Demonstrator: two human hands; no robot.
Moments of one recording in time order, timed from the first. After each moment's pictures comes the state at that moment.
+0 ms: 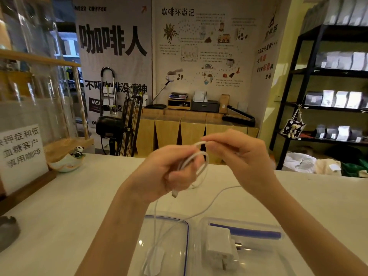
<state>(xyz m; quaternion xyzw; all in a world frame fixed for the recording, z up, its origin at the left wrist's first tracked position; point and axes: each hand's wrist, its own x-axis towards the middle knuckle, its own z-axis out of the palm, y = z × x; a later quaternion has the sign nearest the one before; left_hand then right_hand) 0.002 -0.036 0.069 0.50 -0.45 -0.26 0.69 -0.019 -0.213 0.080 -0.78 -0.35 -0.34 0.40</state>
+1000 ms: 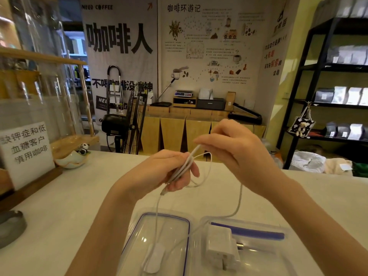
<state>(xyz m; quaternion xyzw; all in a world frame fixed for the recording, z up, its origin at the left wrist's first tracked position) 0.012 -0.028 0.059 0.73 -0.32 -0.13 0.59 -0.014 -0.214 0.089 -0.83 -0.37 -0.40 0.11</state>
